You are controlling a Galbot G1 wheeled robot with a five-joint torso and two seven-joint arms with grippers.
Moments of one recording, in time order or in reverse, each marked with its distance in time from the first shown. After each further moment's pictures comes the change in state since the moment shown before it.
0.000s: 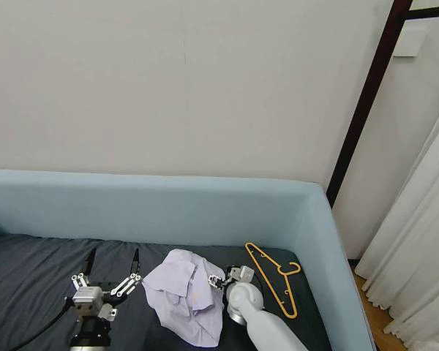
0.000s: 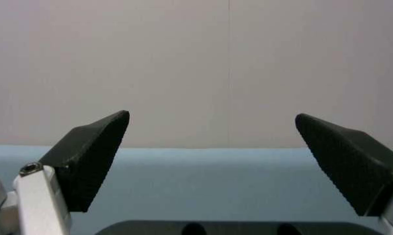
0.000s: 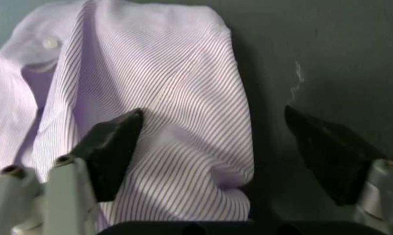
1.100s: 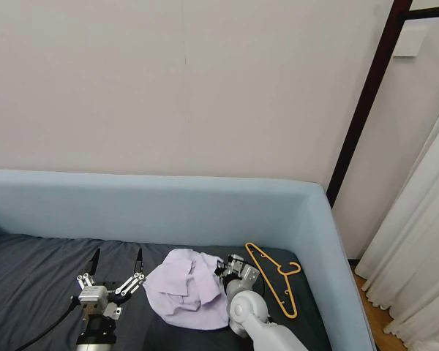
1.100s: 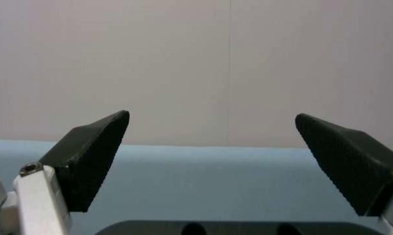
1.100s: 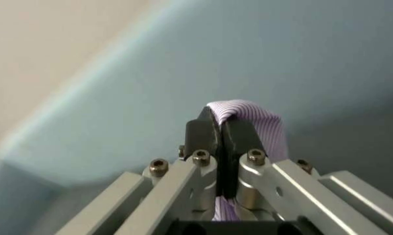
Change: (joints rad) left arm -0.023 0.009 0.028 0.028 -0.002 -0.008 -0.026; right arm -0.055 -0.139 -0.083 0.347 -0.088 0.396 -0.205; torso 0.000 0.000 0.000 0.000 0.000
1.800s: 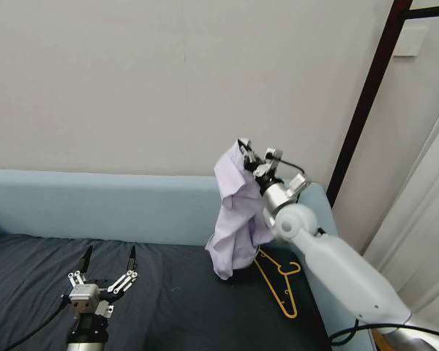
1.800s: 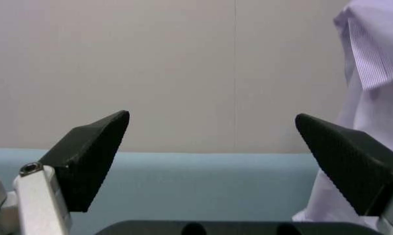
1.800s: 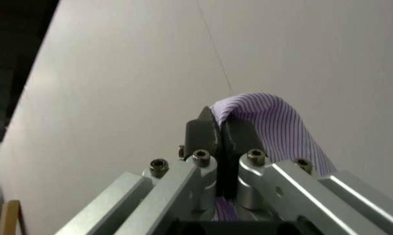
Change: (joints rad) left arm -0.003 0.038 -0.022 -0.002 -0.024 -0.010 -0.014; right arm 0.509 -0.304 -0.001 0.192 0.204 0.126 -0.221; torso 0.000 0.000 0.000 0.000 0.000
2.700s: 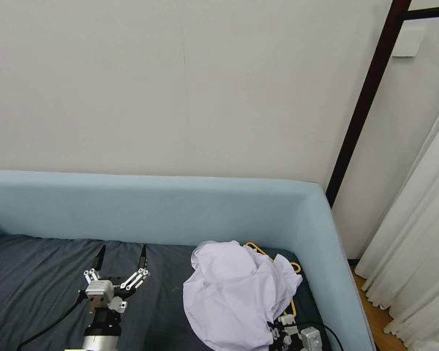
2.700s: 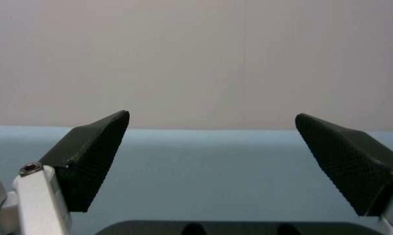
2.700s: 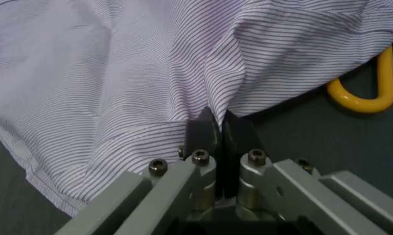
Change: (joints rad) left arm -0.054 -0.011 0.009 0.095 0.027 0.036 -0.024; right arm -0.879 -0.162 -0.021 0.004 -0.464 -0.413 0.201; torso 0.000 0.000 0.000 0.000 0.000
